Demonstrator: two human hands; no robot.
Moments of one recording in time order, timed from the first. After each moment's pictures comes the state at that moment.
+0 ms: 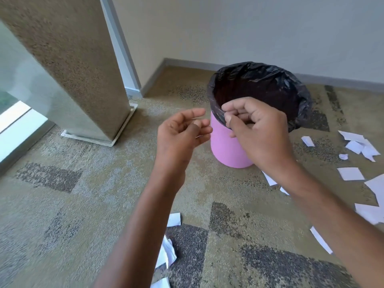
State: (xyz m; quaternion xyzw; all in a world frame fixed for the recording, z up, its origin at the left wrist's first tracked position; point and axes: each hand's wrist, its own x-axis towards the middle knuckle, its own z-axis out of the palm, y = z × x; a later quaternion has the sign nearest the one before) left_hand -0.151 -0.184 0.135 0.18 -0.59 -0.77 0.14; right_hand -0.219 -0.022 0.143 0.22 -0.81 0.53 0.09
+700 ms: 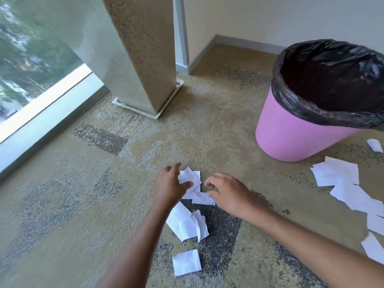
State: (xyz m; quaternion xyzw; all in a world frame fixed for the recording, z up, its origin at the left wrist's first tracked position) left_hand -0.020 -0.298 -0.077 0.34 -0.89 -0.30 -0.04; right_hand -0.122 -0.106 -0.056 0.40 -0.86 0.22 -0.23
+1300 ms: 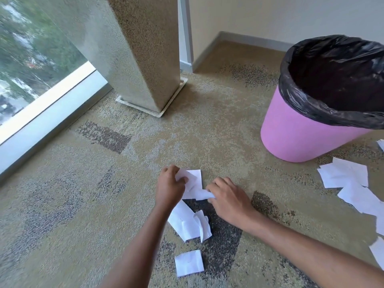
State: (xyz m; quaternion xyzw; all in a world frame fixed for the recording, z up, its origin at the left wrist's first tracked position) left_hand -0.017 -0.300 -0.083 0.41 -0.83 -0.36 0.02; right_hand -0.101 -0.104 -0.083 0.45 -0.87 0.14 -0.16
